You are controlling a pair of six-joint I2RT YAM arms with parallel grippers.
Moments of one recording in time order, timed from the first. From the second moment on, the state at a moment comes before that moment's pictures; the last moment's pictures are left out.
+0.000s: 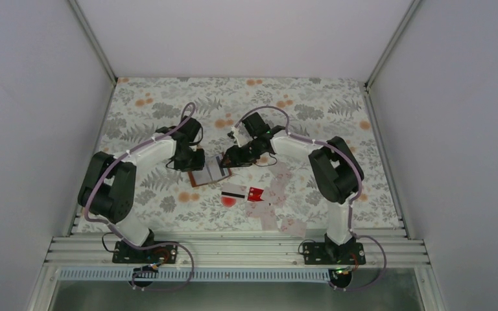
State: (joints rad) left arm -0.41 1.64 1.04 -0.76 0.13 -0.49; right arm 0.65 1.96 1.30 -0.43 -0.72 0.37
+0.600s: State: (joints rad) left arm -0.38 1.70 1.02 -0.71 0.16 -0.39; right arm 0.67 2.08 1.39 -0.43 -0.74 0.42
